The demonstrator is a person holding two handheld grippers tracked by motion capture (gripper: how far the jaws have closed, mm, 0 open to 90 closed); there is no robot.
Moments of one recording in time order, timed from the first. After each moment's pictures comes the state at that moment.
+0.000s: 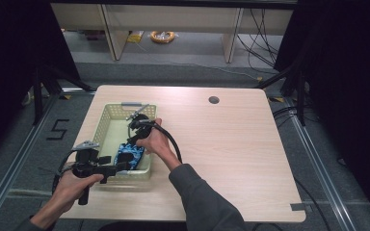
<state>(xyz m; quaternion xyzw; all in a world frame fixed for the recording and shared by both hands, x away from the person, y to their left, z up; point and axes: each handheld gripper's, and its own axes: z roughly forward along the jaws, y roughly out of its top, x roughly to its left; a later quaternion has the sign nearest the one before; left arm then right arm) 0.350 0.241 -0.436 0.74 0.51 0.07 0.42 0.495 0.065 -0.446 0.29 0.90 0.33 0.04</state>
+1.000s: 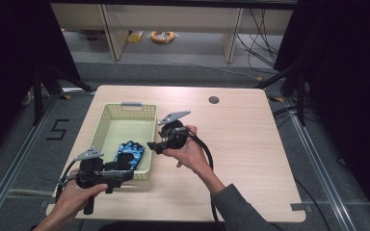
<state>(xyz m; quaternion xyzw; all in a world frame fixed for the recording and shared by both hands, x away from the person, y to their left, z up) 0.320 0.216 -0.430 0.74 0.48 0.06 0.47 0.426 -0.038 -0.396 0.30 0.86 0.42 0.07</state>
